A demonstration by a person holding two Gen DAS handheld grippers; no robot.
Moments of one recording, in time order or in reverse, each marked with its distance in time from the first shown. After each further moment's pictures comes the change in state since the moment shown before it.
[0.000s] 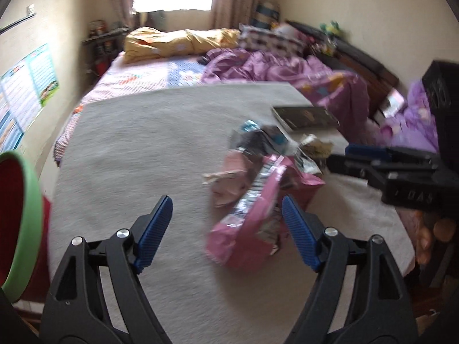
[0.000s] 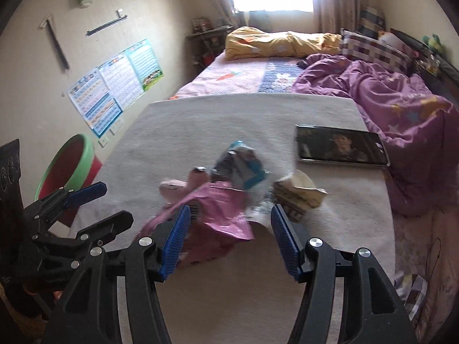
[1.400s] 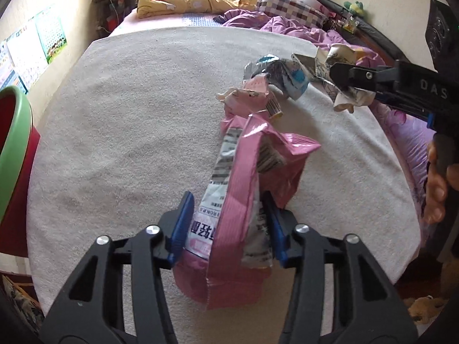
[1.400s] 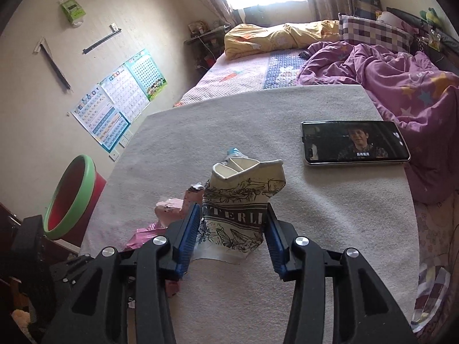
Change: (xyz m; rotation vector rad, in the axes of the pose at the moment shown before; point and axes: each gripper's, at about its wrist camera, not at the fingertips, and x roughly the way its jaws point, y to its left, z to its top) left arm 0.014 0.018 -0.046 -0.140 0.163 0.024; right arm 0.012 0.013 0.018 0.037 -0.009 0.114
